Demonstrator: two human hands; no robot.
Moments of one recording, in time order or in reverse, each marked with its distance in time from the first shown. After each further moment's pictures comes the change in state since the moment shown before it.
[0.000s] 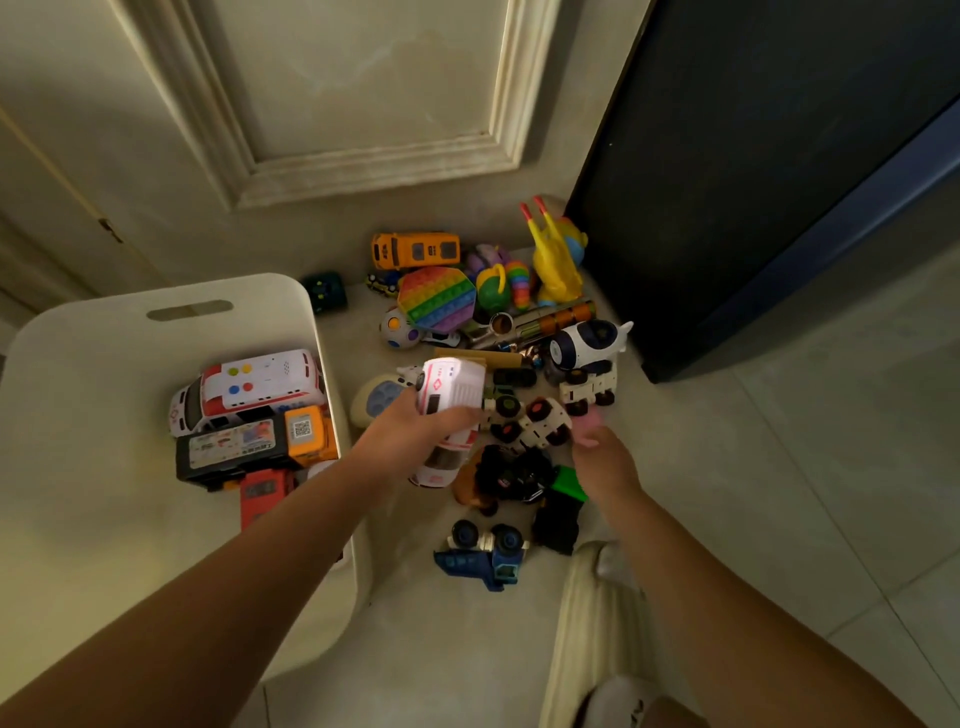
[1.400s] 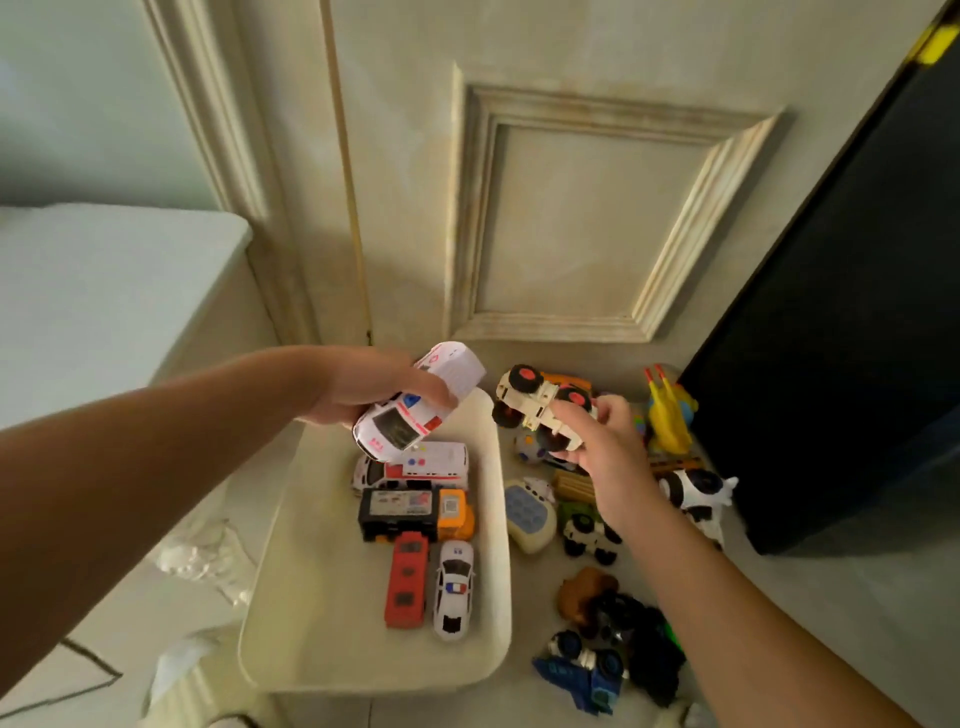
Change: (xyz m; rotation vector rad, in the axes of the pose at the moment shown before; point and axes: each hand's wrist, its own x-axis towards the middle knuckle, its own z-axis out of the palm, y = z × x) left_hand -0.156 0.105 -0.203 0.173 -0.047 0.008; right_hand -0.130 -0.212 0.020 0.724 -0.293 -0.462
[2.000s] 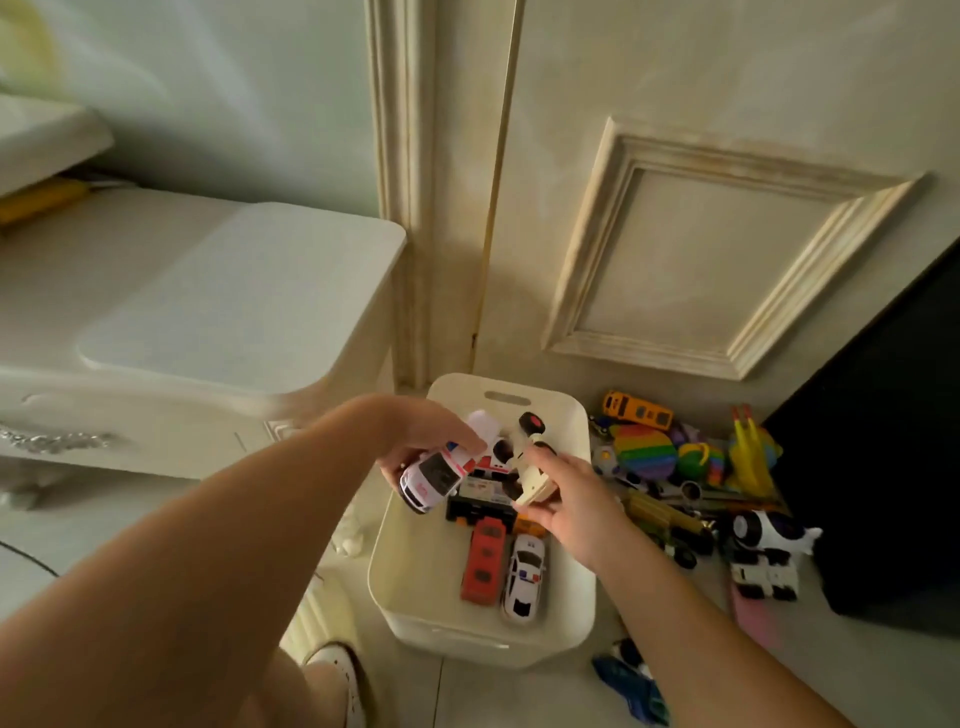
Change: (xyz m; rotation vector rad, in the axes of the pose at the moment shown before) left_hand -0.050 -0.089 -0.010 -0.139 0.069 -0.313; right_hand -0.075 0.029 0.102 0.111 -0.306 0.389
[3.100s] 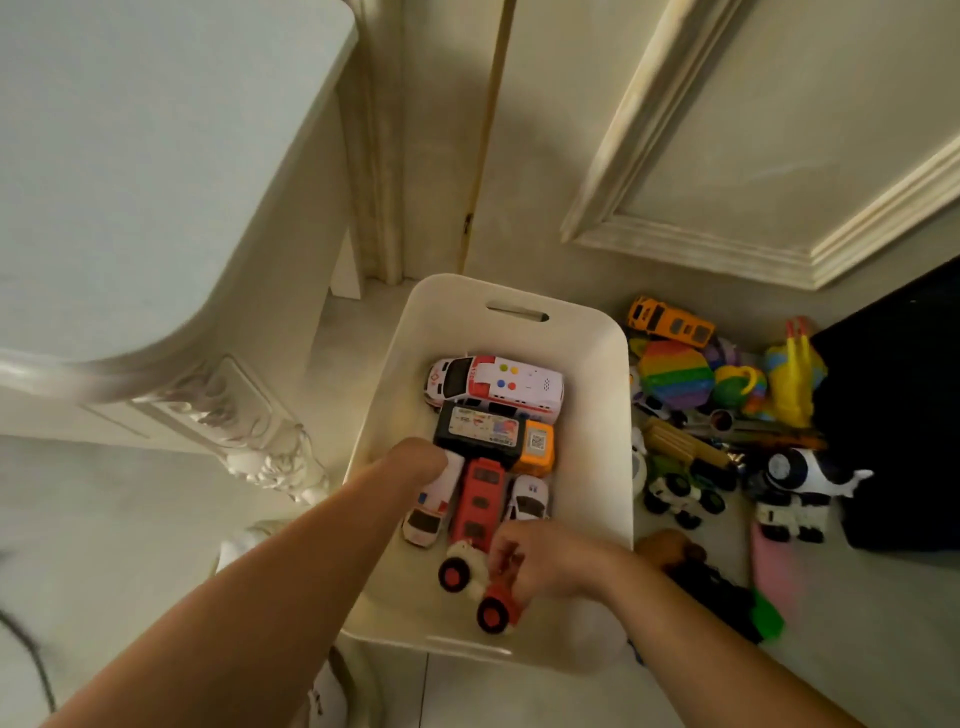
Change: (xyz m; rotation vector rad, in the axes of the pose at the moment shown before) left_hand 0.200 -0.089 0.044 -0.115 0.282 -0.244; right_hand 0.075 0.086 -0.028 -1.392 -0.482 0.388
